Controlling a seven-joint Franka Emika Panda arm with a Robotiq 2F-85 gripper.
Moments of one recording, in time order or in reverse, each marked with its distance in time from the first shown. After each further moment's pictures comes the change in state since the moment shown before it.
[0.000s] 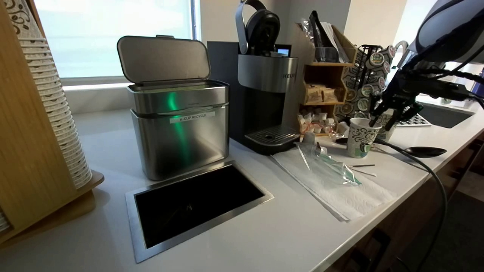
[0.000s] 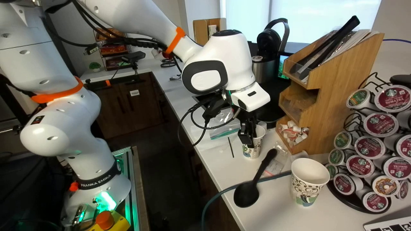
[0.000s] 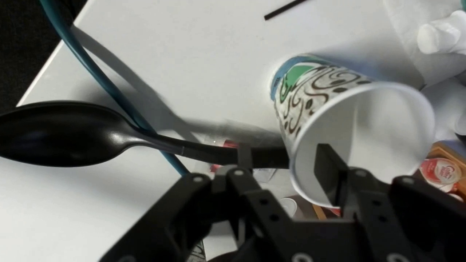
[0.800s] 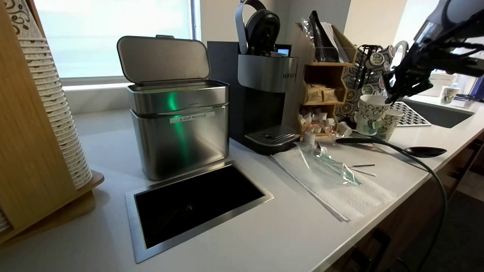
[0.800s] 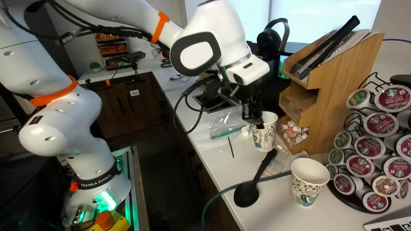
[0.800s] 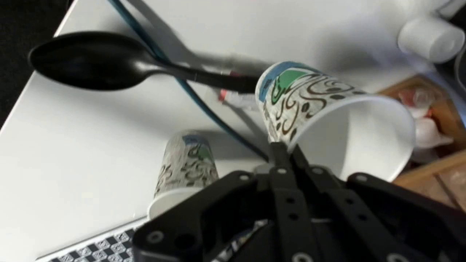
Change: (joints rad) arm -0.036 -0.150 -0.001 -0.003 -0.149 -0.006 0.112
